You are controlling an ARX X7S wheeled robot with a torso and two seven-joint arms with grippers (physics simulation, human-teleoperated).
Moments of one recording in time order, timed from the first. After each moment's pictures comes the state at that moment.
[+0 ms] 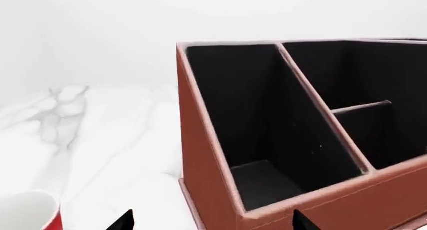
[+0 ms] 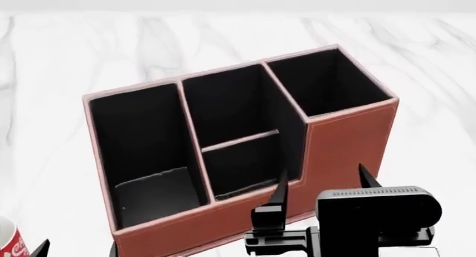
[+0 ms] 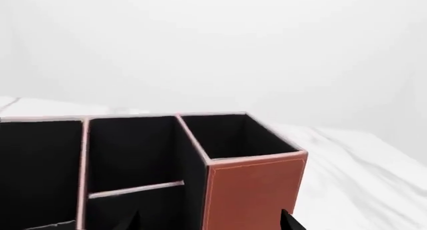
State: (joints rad) left arm -0.01 -0.14 0.17 -0.01 -0.13 0.05 -0.17; right arm 0.26 0.18 -0.11 -0.67 0.16 0.88 0.17
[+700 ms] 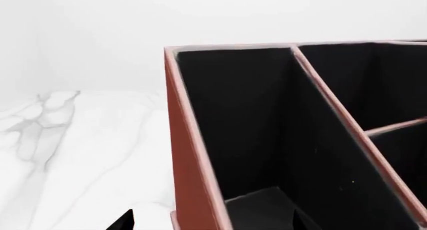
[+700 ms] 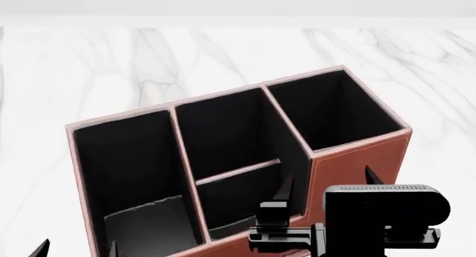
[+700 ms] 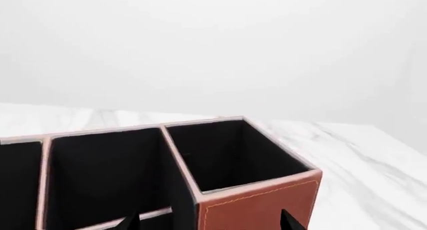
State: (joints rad) left arm -0.01 -0.16 0.19 -0.02 -0.14 0.05 -0.20; right arm 0.29 0.17 -0.08 -0.72 0.20 0.99 0.22
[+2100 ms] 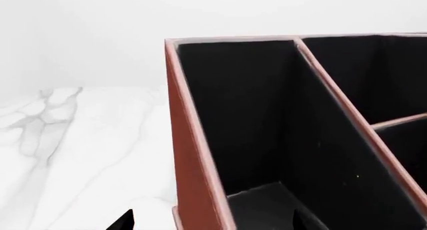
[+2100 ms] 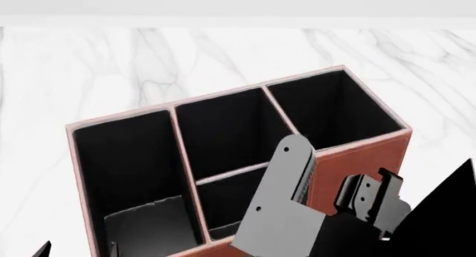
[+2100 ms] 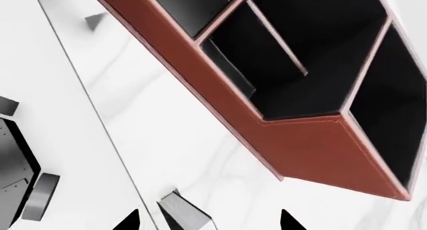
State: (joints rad) left arm -0.03 -0.18 0.23 -0.05 -0.17 0.07 -0.24; right arm 1.77 0.85 -1.22 -0.50 1.98 1.53 0.55
